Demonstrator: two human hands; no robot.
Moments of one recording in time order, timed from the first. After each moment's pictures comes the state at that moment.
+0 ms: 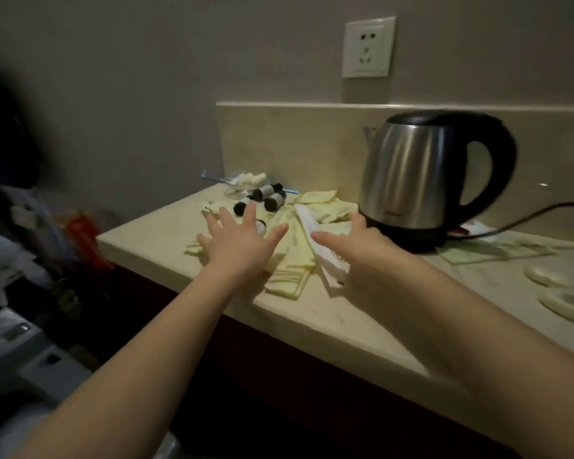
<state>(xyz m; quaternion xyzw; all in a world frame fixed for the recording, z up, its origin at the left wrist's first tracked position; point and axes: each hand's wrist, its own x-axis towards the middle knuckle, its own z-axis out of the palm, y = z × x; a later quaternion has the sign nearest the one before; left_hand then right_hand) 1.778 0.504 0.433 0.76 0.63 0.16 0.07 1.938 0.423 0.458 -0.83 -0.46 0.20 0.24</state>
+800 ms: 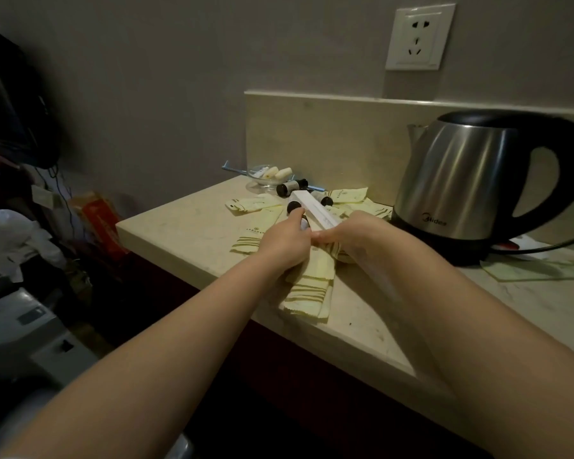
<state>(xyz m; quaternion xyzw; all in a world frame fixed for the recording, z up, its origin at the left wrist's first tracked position) 1.801 0.526 0.429 0.77 0.55 0.22 0.24 1.906 0.488 0.471 -0.84 -0.45 0.24 0.18</state>
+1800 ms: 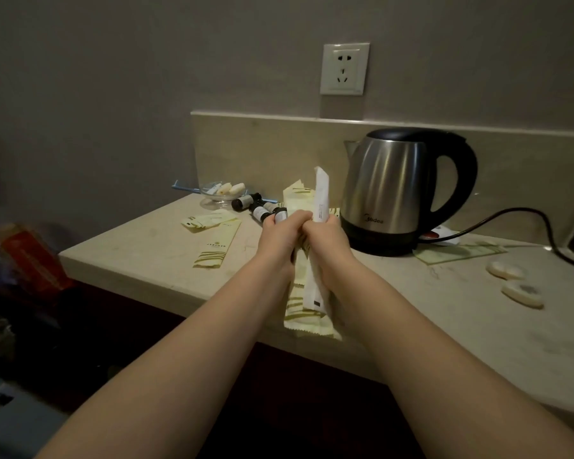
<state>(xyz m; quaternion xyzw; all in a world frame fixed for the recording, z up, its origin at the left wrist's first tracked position) 1.836 0.485 0.447 0.41 0.34 0.44 0.72 1.885 0.444 0.455 -0.68 -0.31 0.30 0.60</state>
